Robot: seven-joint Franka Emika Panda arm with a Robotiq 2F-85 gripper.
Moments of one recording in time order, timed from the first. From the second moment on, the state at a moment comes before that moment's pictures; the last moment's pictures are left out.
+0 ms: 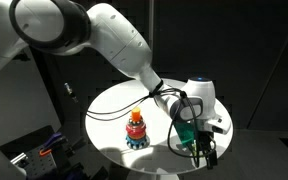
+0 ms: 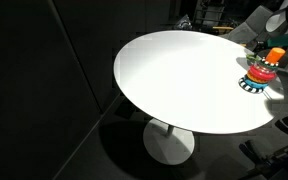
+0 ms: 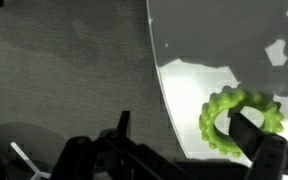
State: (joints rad) arm -0.29 0.93 -0.31 -1.56 0.02 2.56 0.25
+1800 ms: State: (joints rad) arm -0.28 0.93 -0.31 -1.58 0.02 2.56 0.23
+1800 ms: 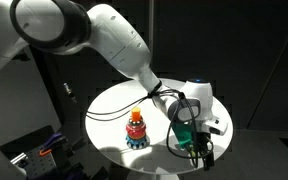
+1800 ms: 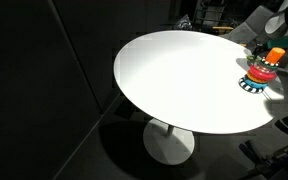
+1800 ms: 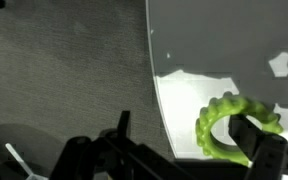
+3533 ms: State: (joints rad) arm -0.28 0.84 -0.30 -1.68 0.02 2.57 0.19
